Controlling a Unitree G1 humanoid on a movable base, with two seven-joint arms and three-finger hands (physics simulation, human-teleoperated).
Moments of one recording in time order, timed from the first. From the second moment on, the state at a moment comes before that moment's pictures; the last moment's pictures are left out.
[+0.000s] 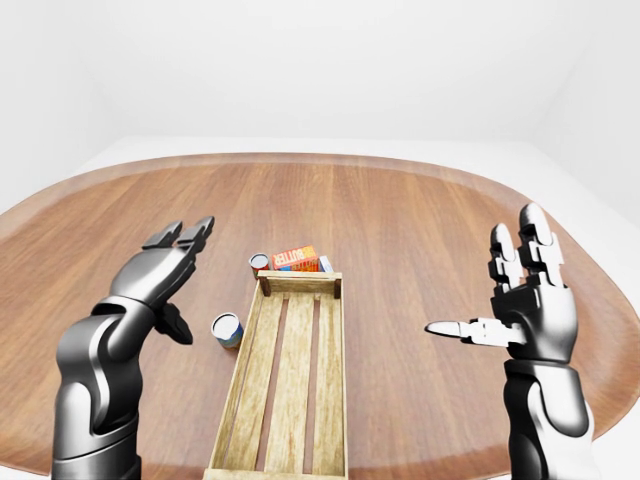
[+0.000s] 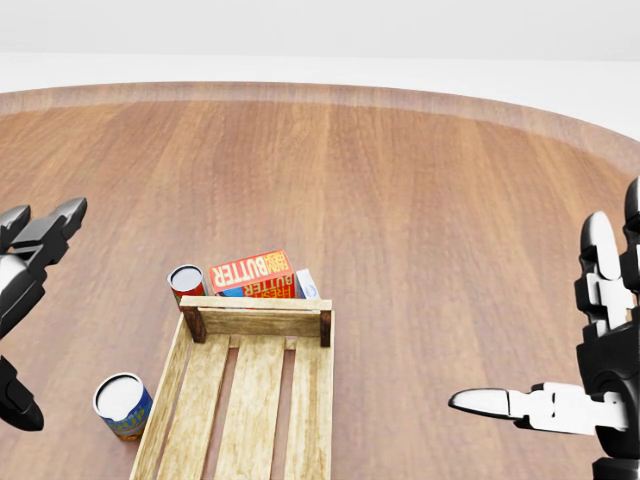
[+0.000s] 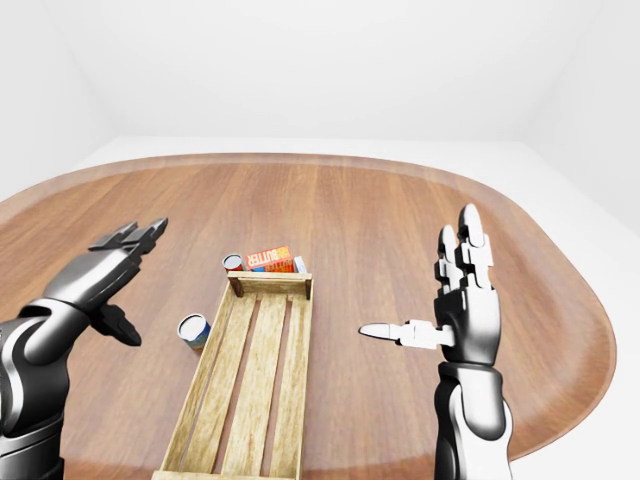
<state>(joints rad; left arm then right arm) -0.16 0.39 0.31 -0.31 0.94 -0.05 -0.70 0.17 0.00 -0.24 -0.63 0.12 0.09 0.10</state>
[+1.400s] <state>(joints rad) -0.22 0.36 0.15 0.24 1.16 -0.06 -0.70 0.16 0.00 -0.24 -0.63 0.11 0.09 0.09</state>
